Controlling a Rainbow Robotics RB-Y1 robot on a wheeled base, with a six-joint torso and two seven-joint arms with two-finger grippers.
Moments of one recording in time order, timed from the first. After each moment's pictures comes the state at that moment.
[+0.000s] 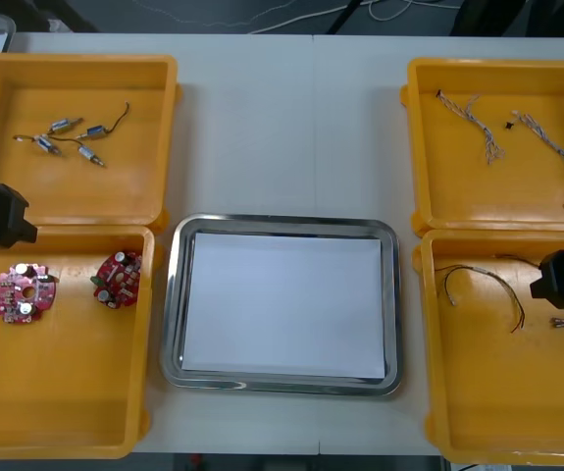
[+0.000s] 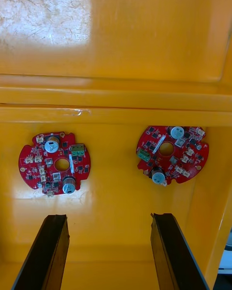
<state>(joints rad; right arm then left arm) -0.10 -0.89 -0.08 -2.14 -0.86 1.70 1.14 -0.30 0.87 0.17 -2.15 0.91 1.90 -1.06</state>
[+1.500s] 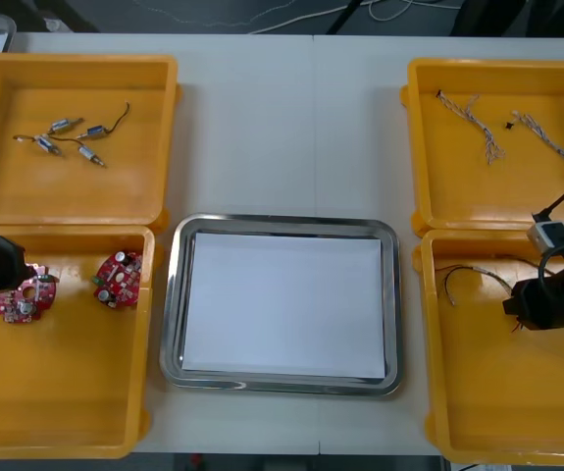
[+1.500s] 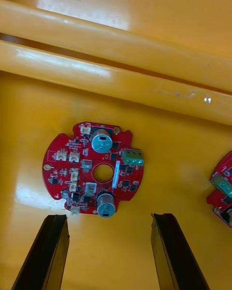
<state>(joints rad) 0.00 -0.87 0.04 -1.99 -0.80 1.36 1.37 -0.04 0.74 0.18 -2.13 0.60 1.66 -1.06</state>
